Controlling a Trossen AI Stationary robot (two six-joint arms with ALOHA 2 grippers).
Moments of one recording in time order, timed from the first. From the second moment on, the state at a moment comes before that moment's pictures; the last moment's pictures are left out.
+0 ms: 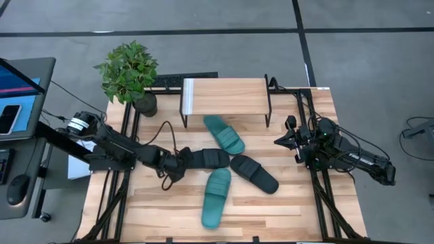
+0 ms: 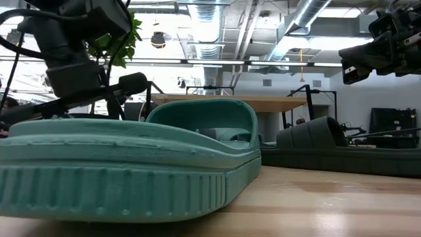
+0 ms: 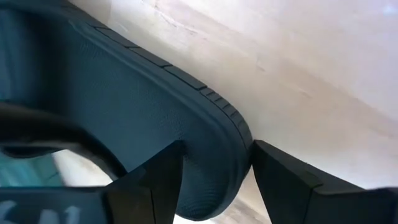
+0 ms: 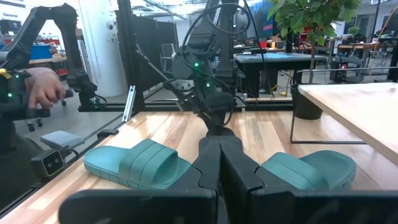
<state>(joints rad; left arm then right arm) -0.29 1.49 0.67 -0.39 -0.29 0.86 -0.47 0.01 0.03 0.01 -0.65 0.03</state>
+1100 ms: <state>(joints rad) -0.38 1.50 0.59 -0.30 -0.31 0.47 -0.47 0.01 0.03 0.01 -0.65 0.03</state>
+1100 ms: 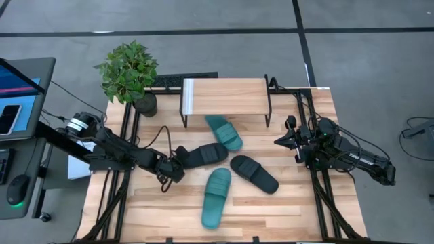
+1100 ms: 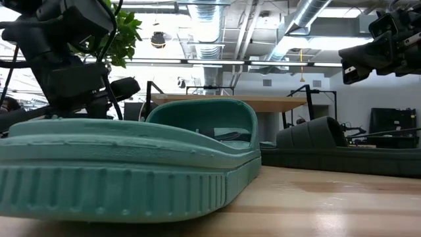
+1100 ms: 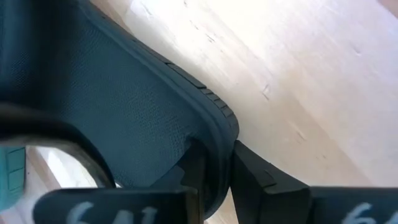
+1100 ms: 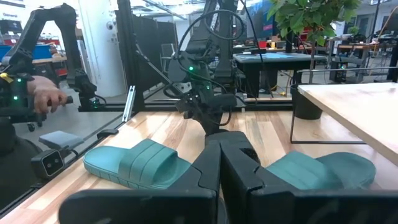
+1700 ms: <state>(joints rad) -0.53 1.50 0.80 -0.64 -0.30 0.30 -0.47 0.01 0.03 0.01 -0.65 0.03</state>
